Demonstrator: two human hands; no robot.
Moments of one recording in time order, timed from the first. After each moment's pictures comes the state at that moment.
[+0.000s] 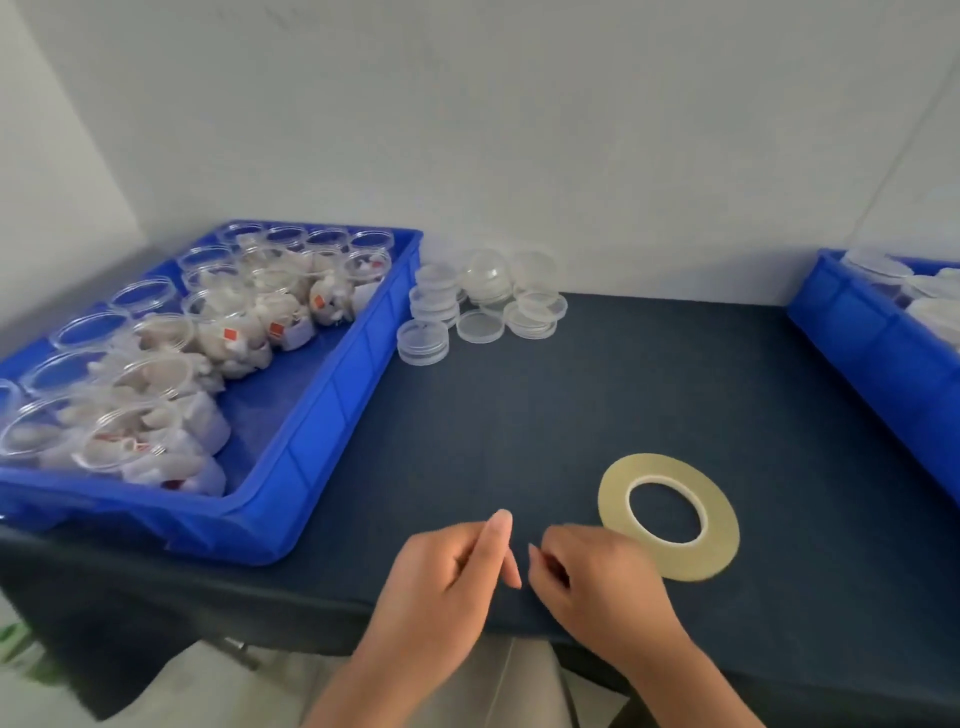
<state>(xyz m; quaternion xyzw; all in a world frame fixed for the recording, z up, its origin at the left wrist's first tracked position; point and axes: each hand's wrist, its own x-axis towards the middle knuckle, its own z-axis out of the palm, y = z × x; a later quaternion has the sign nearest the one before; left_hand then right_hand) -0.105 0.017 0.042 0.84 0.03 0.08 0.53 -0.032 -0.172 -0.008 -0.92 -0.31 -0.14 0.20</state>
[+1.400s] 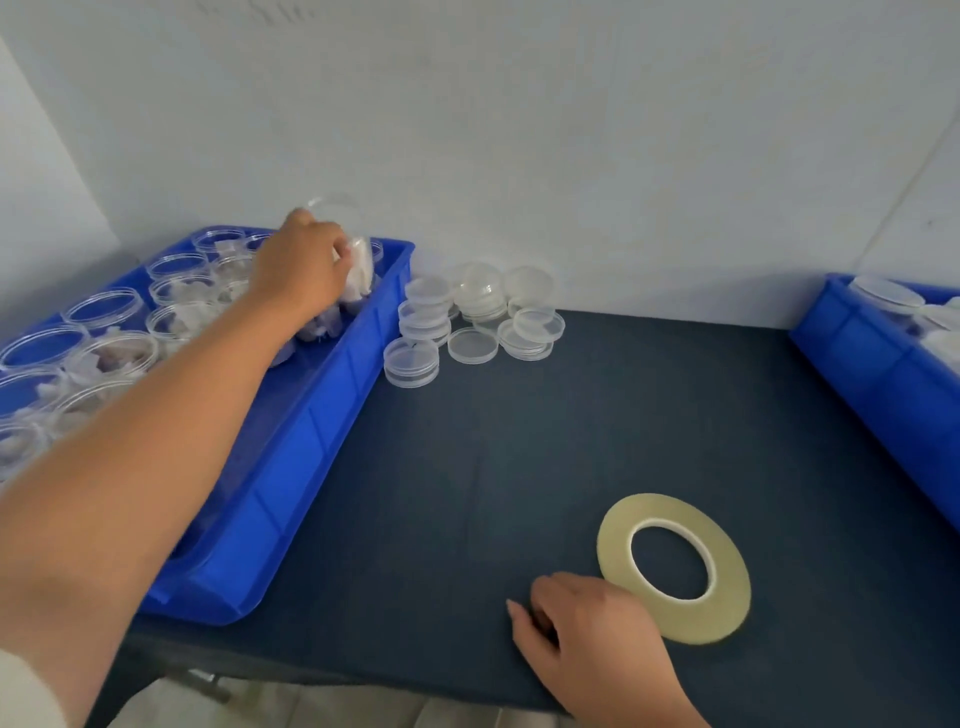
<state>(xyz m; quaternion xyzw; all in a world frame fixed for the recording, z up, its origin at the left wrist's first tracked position) 0.178 0.228 0.163 0.96 0.10 0.27 0.06 -0.019 -0.163 -0.018 -0.91 -0.30 -0.18 0.20</state>
